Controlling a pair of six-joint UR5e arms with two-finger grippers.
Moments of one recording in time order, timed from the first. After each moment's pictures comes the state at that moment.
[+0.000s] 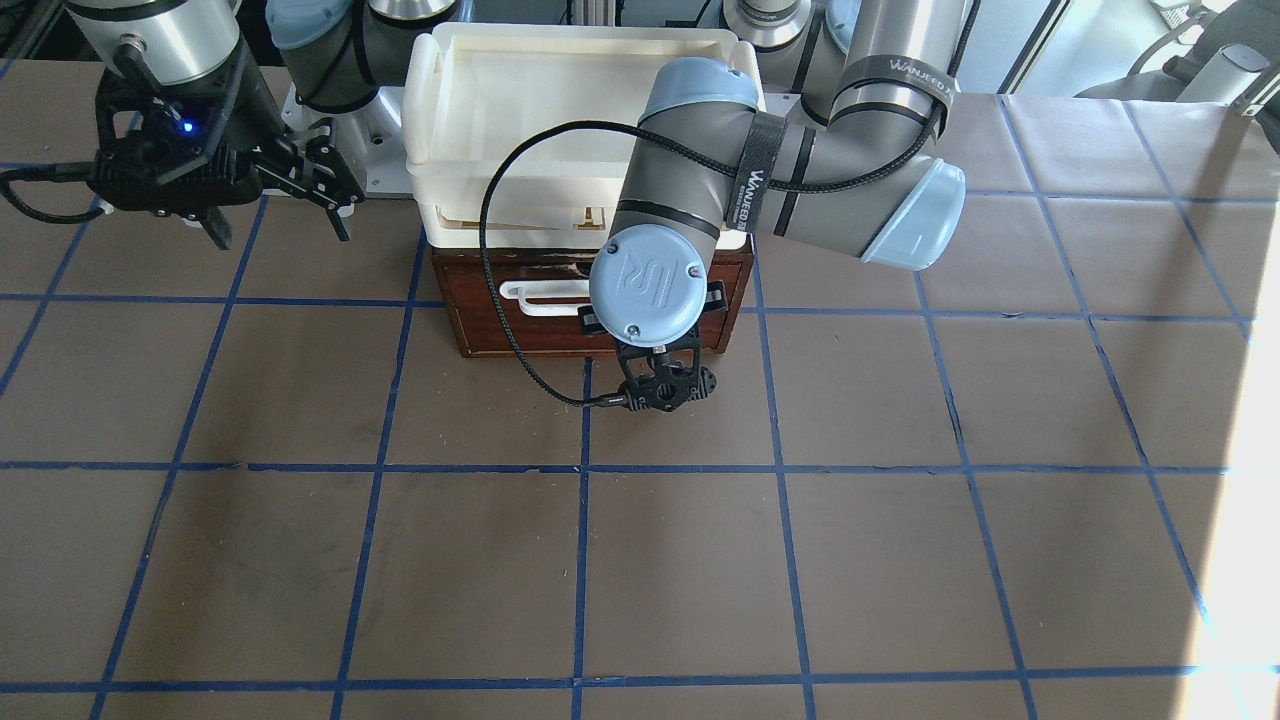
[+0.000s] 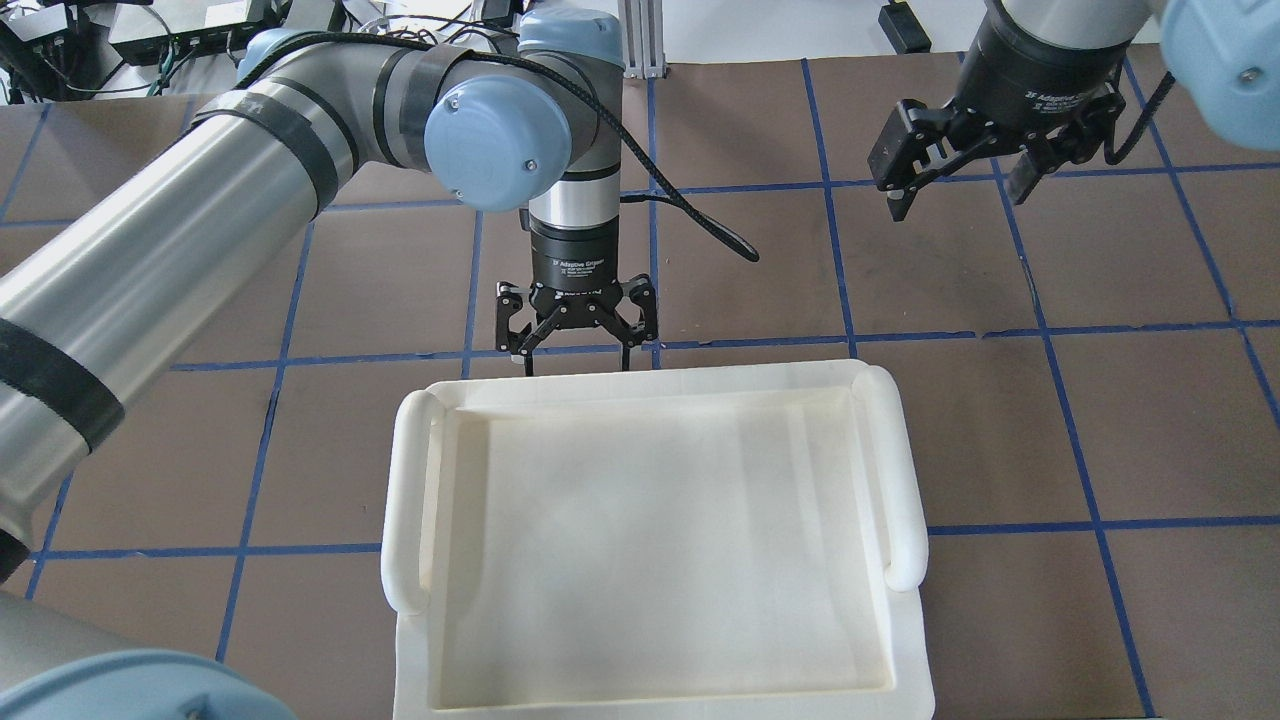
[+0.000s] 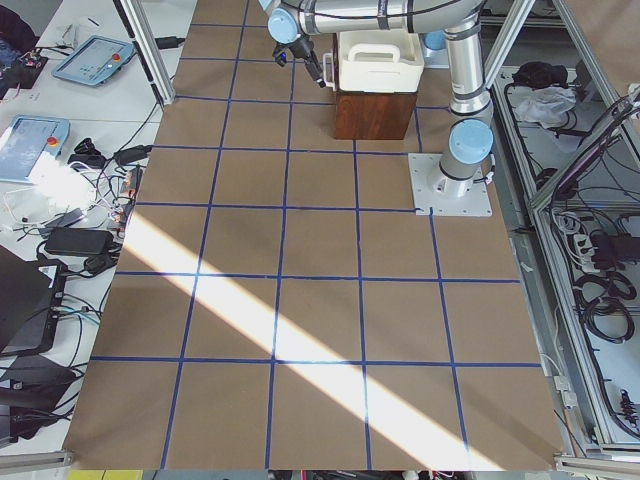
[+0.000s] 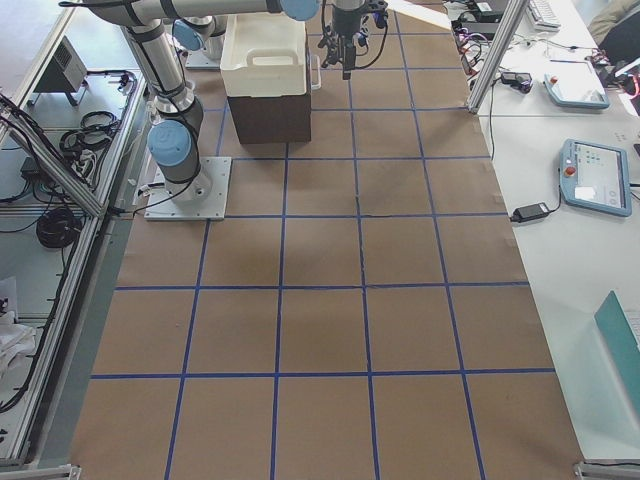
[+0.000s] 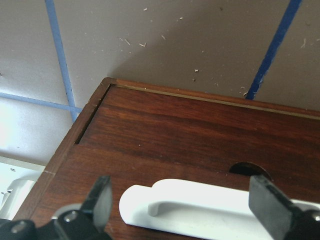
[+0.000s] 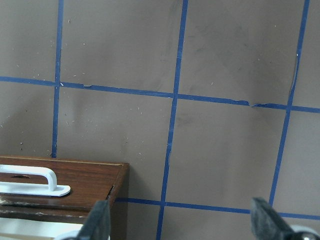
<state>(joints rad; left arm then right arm) -1.88 -2.01 -1.39 -1.80 1.51 -0.48 1.57 -1.58 1.51 -1.52 -1.56 -0.11</state>
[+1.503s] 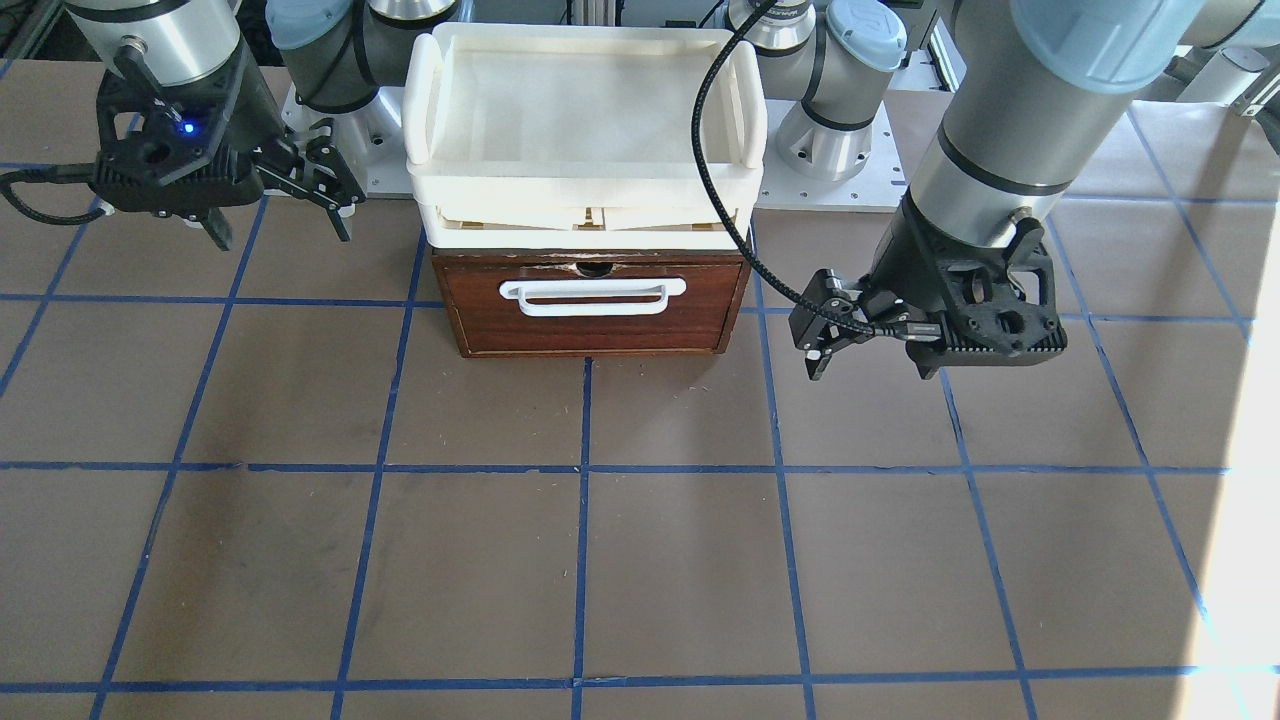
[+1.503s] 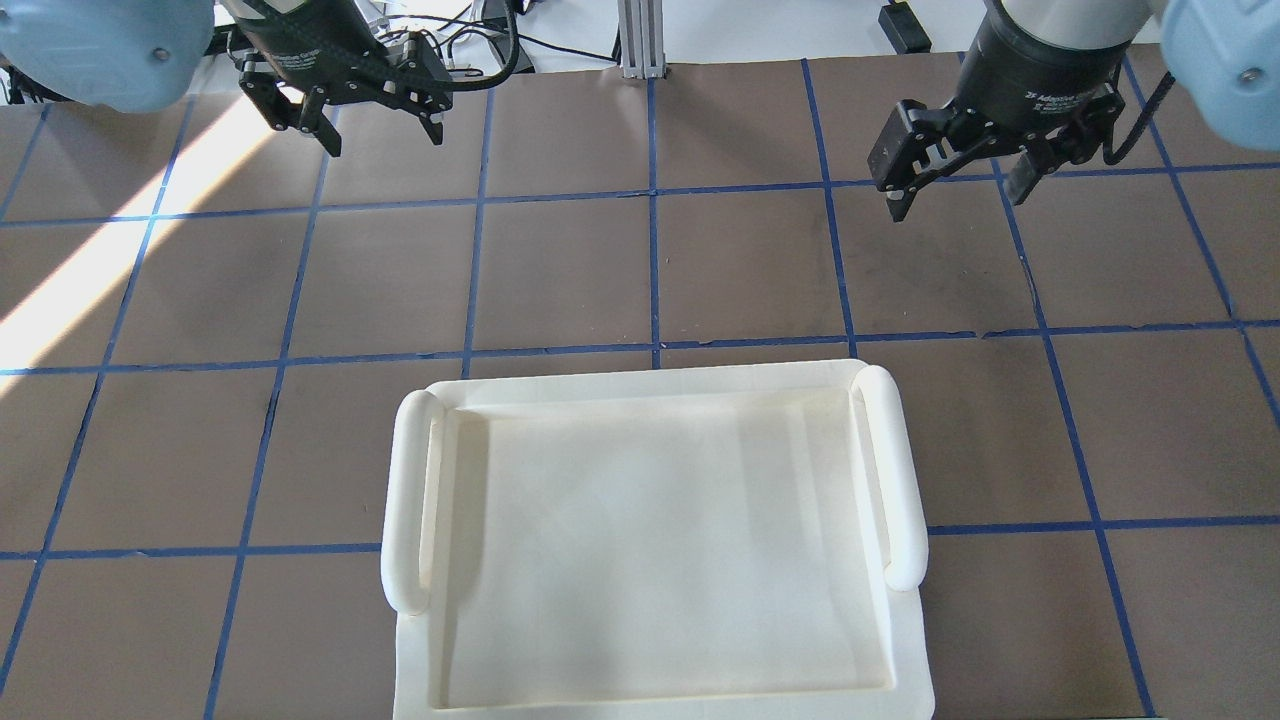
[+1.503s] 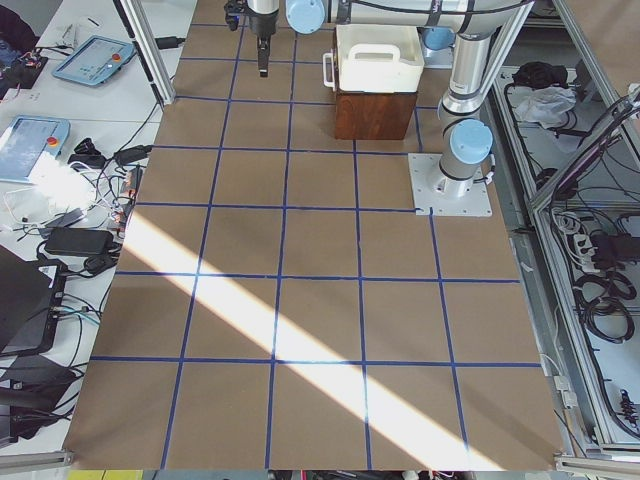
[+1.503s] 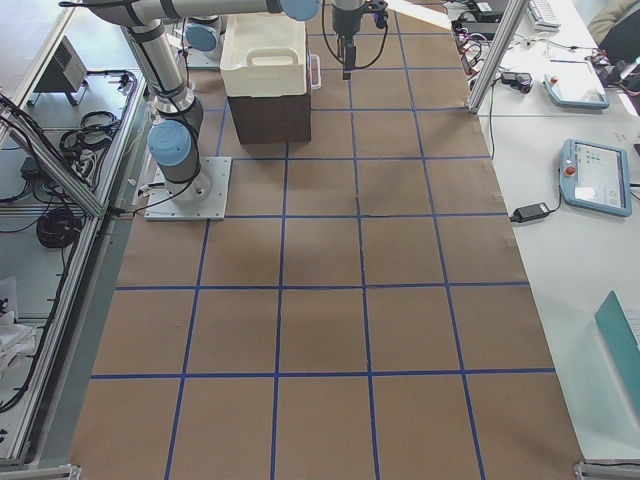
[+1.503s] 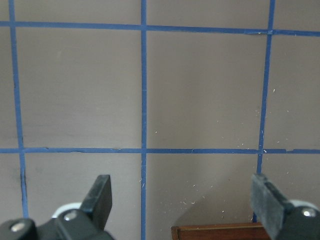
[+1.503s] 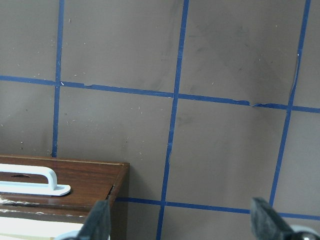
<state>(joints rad) -1.58 -1.75 -1.38 -1.50 1.55 -0.06 1.57 -1.58 1.51 -1.52 -1.56 -0.12</state>
